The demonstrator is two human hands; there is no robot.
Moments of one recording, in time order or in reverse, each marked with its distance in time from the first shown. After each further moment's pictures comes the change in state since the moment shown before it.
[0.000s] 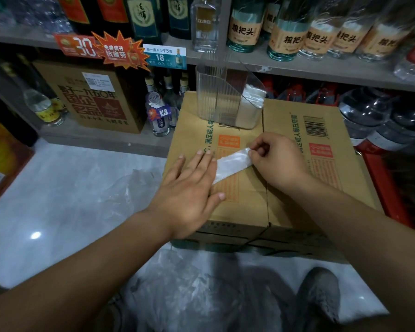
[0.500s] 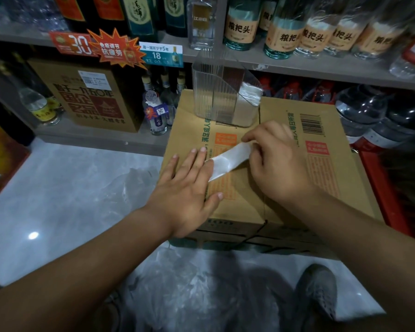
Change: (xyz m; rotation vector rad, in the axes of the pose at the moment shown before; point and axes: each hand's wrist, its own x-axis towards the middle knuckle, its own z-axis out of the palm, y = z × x) left_hand 0.000 0.003 0.003 0.065 -0.014 -0.064; right_hand -0.027 -0.009 -0.007 -0.045 0.234 -0.430
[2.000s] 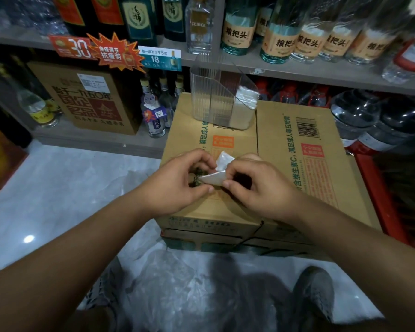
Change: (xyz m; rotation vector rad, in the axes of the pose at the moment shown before) left_hand 0.014 -0.023 -0.016 -0.920 0.166 0.125; right_hand -0.017 -0.010 -0.004 0.279 -0.470 0.028
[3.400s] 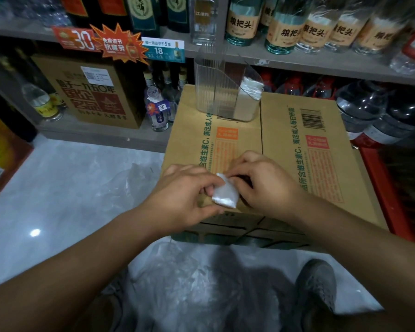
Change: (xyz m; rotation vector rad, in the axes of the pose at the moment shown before) left_hand -0.032 0.005 0.018 0.480 -0.006 0.121; right_hand -0.008 -0.008 0.009 -0.147 -0.047 0.051
